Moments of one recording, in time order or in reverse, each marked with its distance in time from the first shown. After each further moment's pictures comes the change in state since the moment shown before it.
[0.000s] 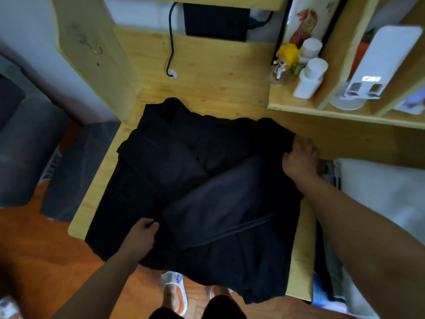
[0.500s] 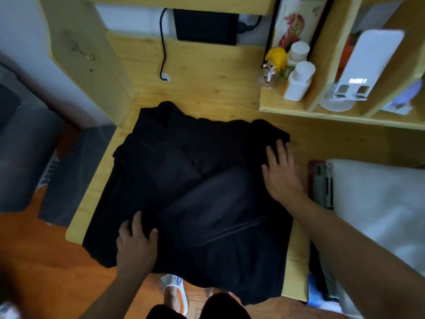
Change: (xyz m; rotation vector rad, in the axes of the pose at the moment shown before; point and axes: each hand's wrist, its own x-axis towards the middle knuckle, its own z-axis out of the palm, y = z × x) left_hand -0.025 -0.017 0.016 0.500 0.296 0.230; right_hand -0.043 -0.001 0.026 -0.255 0.094 -0.385
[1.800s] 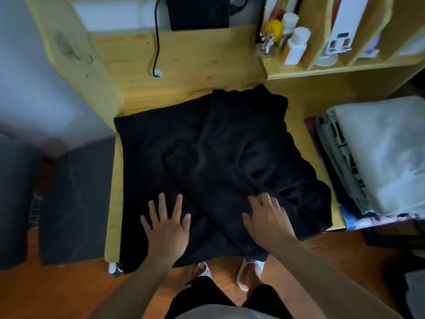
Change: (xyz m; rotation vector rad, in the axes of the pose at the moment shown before) left_hand 0.091 -0.075 -0.027 0.396 -0.152 0.611; right_hand -0.192 -0.231 0.015 0.088 -0.118 0.272
